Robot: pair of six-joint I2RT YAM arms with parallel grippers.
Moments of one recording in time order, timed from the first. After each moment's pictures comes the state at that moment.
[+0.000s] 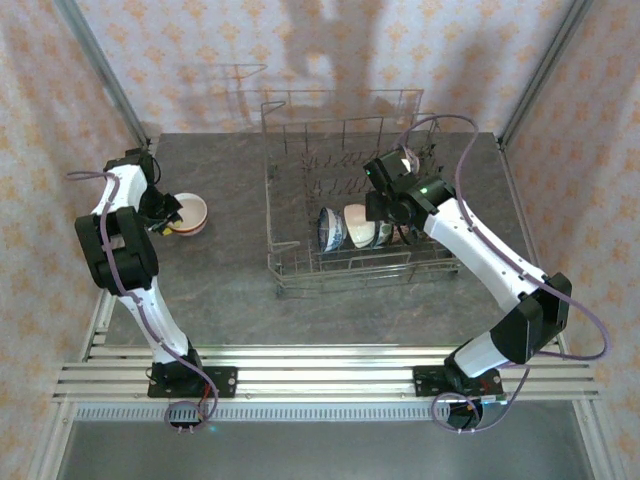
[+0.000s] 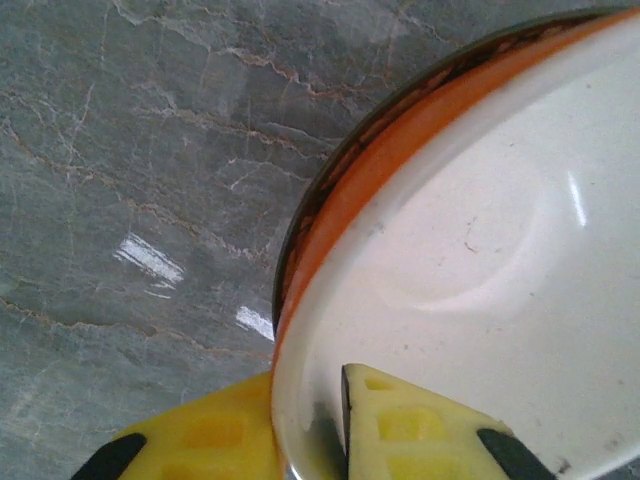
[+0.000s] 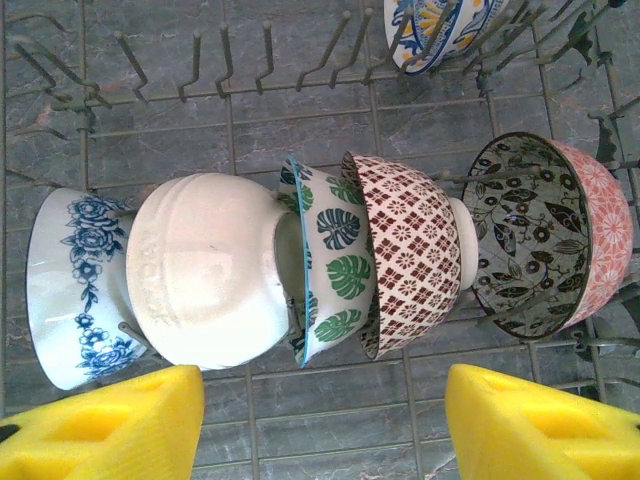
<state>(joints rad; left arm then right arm) 0.37 1.98 1.61 -1.14 0.09 -0.44 0.60 1.50 1.49 -1.03 0.33 0.49</state>
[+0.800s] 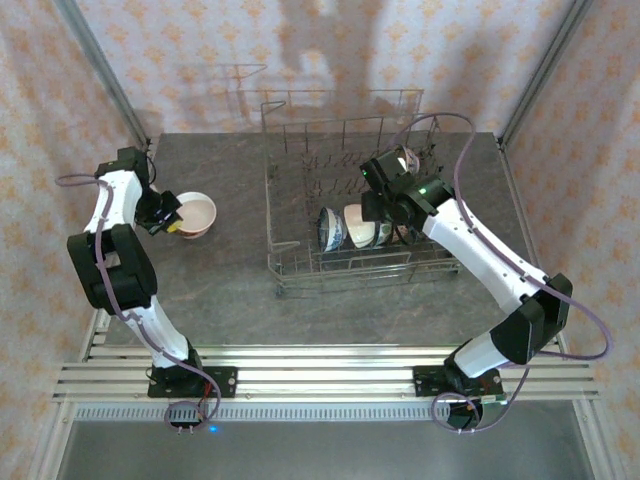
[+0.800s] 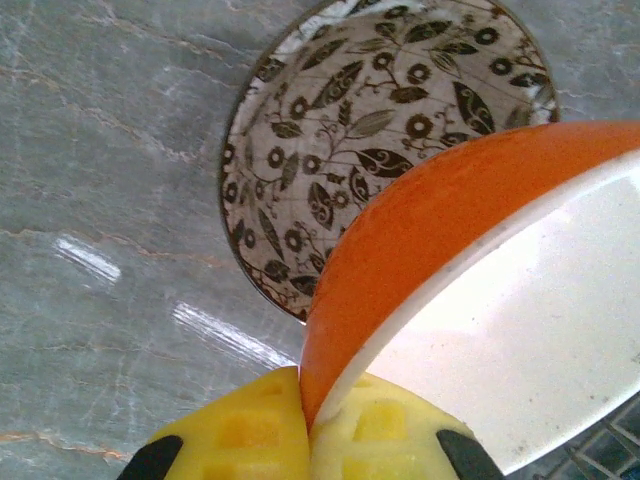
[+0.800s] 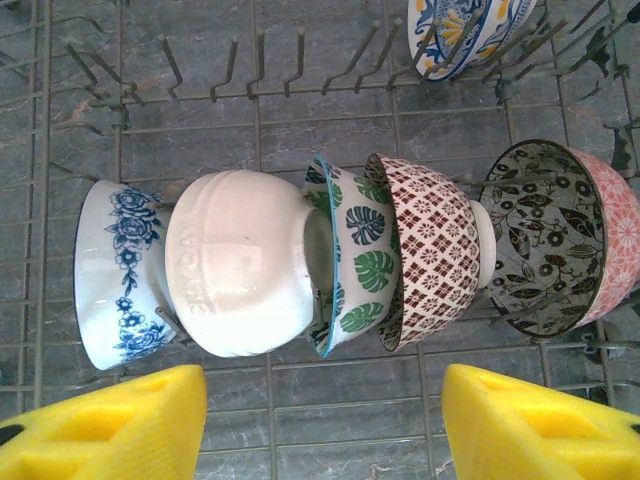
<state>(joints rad) 0.36 1.79 1.51 -1.13 0.22 -0.47 0.63 1.50 1.54 -1.06 0.32 0.49</state>
